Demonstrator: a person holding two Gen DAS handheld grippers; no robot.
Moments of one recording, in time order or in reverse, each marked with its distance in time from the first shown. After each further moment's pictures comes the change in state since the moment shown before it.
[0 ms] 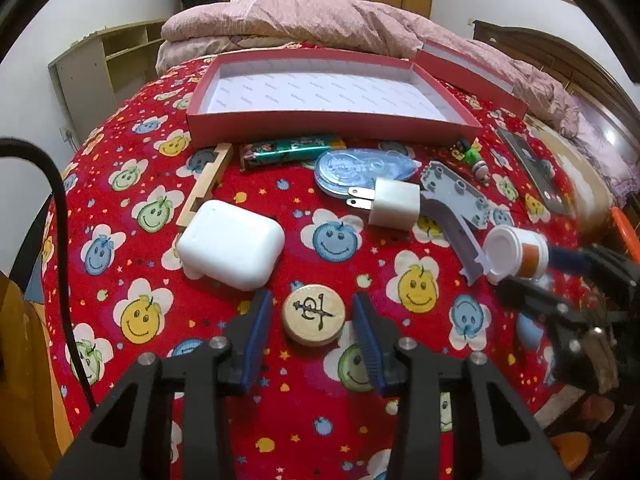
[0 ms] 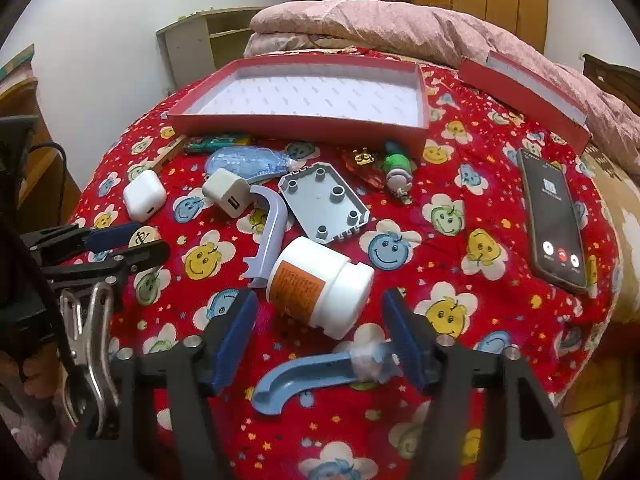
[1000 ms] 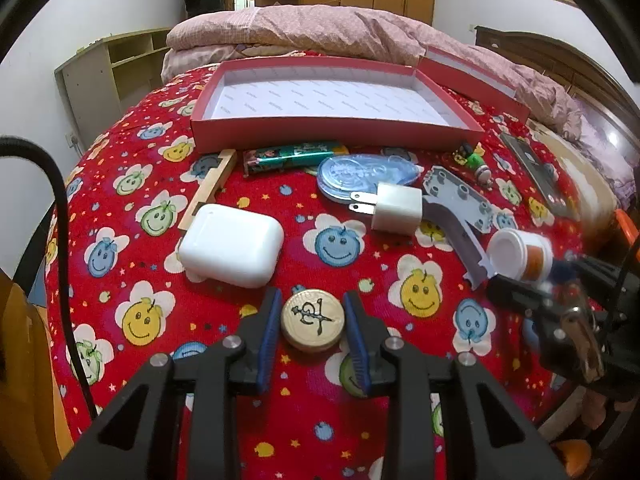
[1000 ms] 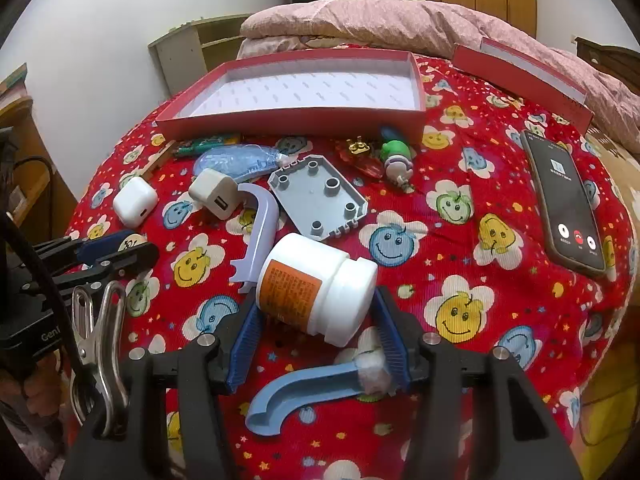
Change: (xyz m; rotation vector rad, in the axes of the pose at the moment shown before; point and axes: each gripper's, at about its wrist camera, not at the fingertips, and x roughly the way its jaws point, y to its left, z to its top) left arm -0.001 -0.003 -0.003 0.003 -0.029 0.022; right arm 0.012 -0.007 -0.004 0.057 -0.022 0.024
